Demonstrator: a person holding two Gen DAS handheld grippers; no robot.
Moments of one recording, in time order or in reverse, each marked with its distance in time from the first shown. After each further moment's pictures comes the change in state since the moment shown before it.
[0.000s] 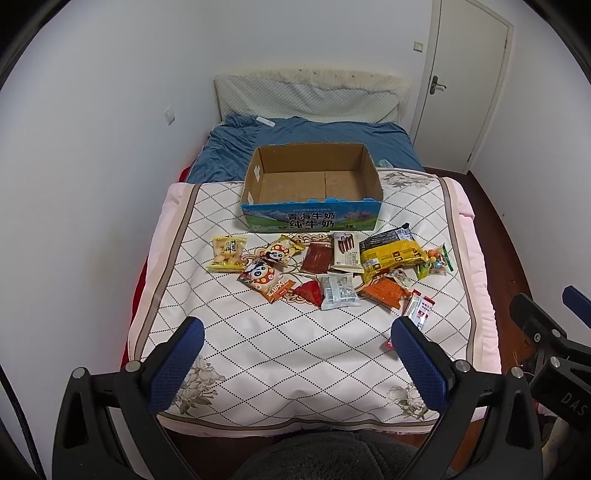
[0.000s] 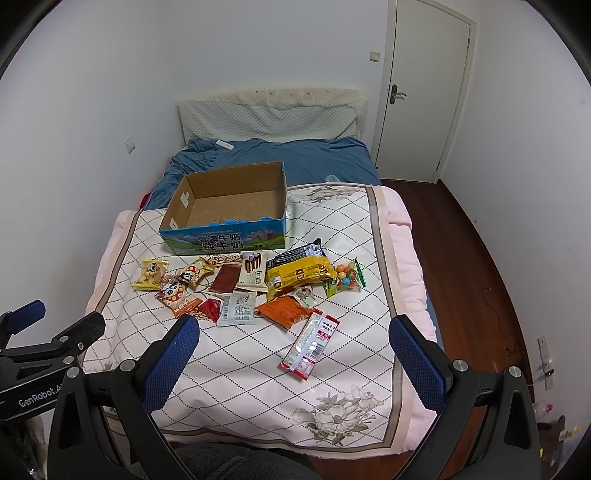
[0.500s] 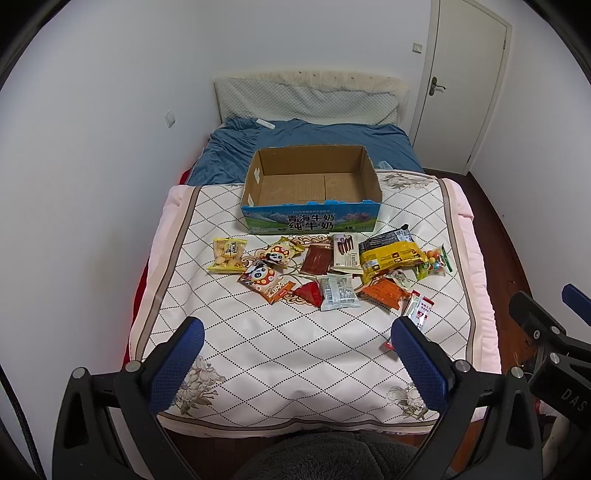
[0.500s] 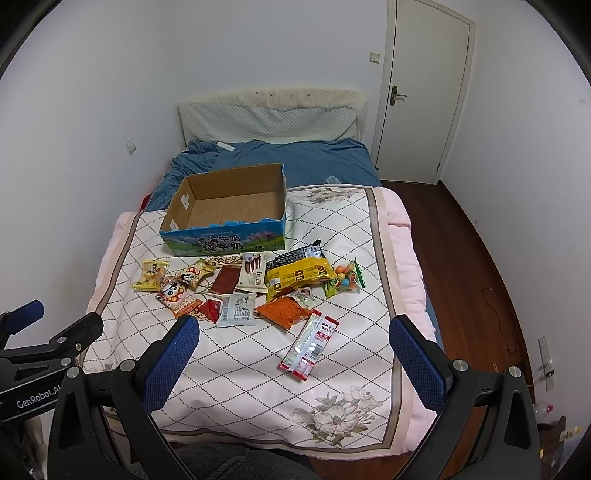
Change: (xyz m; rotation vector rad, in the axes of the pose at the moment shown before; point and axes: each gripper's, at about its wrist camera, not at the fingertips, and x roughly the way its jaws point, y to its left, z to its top) left arm -0.002 -0.001 0.000 0.002 -0.004 0.001; right arm -0.001 -0.001 0.001 0.001 -0.003 0.002
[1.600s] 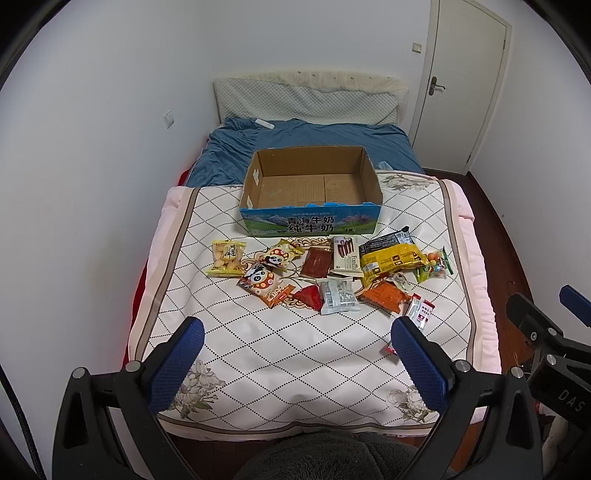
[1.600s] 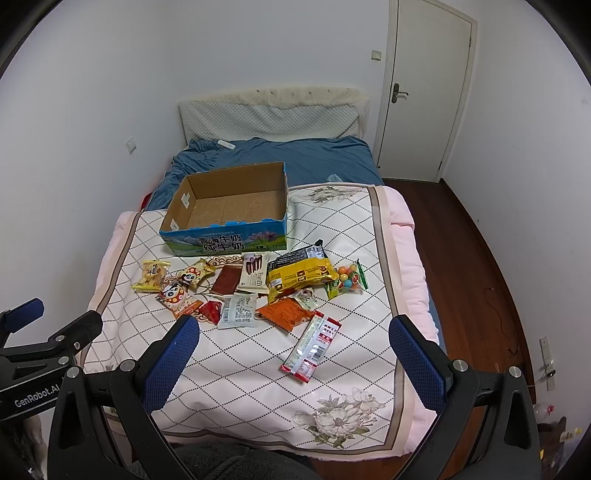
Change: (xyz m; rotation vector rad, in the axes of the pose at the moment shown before) left arm -0.003 -0.003 0.001 0.003 -0.002 -0.001; right arm 0.005 -0.001 0.003 0.001 0.004 0.009
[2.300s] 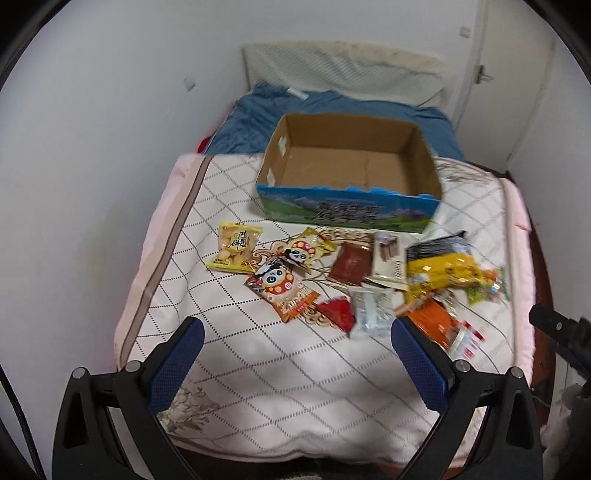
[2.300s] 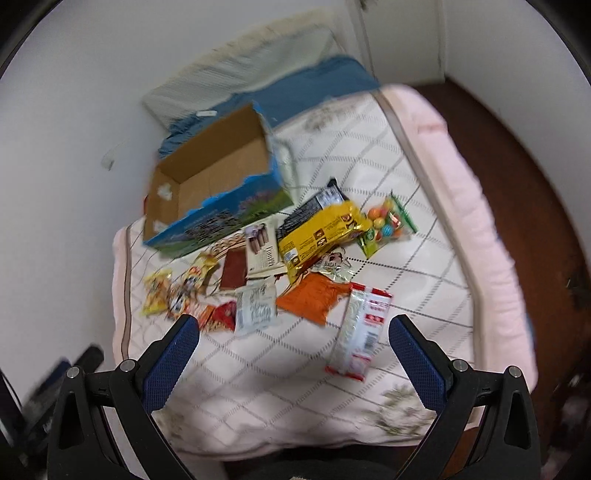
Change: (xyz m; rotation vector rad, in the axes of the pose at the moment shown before) left arm 0.145 0.020 0.039 -0.114 0.123 0.108; right arm 0.217 -0.057 0.016 0.380 0.298 0.180
